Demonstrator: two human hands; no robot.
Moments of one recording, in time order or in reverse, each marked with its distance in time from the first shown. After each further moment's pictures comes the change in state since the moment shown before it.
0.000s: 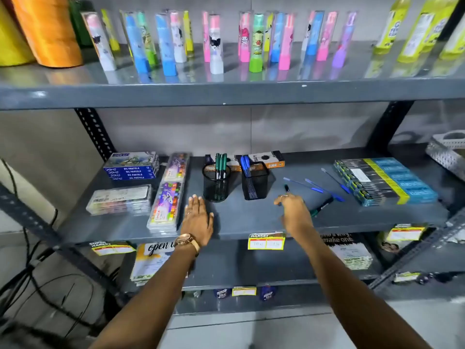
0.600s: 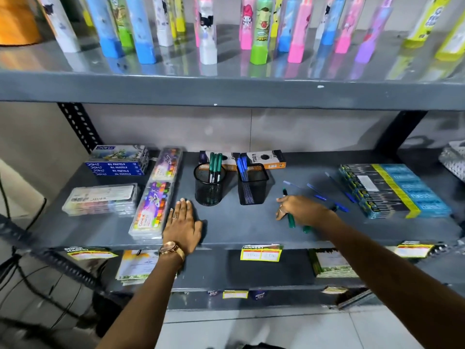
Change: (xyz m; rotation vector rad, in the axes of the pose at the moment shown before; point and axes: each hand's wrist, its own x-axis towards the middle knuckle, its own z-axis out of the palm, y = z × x) left_hand 0.021 -0.019 0.024 0.102 -0.053 -0.095; right_hand 0.071 0.034 -0.023 -0.416 -0.583 -0.406
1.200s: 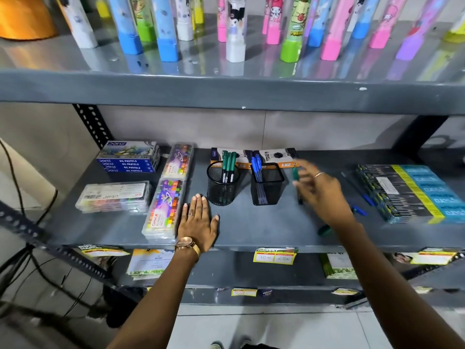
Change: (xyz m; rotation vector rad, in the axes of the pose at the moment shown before) left_hand 0.010 0.001 0.006 0.062 0.029 0.032; right_hand -0.022 -0.026 -0.028 0.556 0.846 0.064
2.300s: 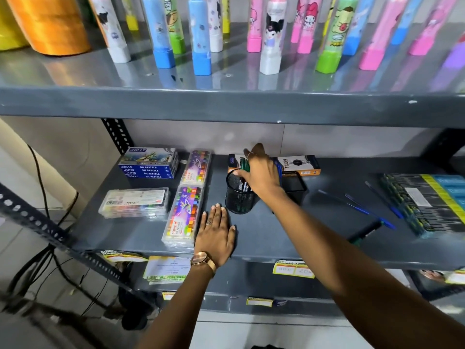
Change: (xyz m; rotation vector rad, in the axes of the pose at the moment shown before) left_hand -0.008 -0.004 -0.005 -0.075 0.067 0.063; right_hand 0.101 -0.106 0.117 -0.339 -0.092 0.003
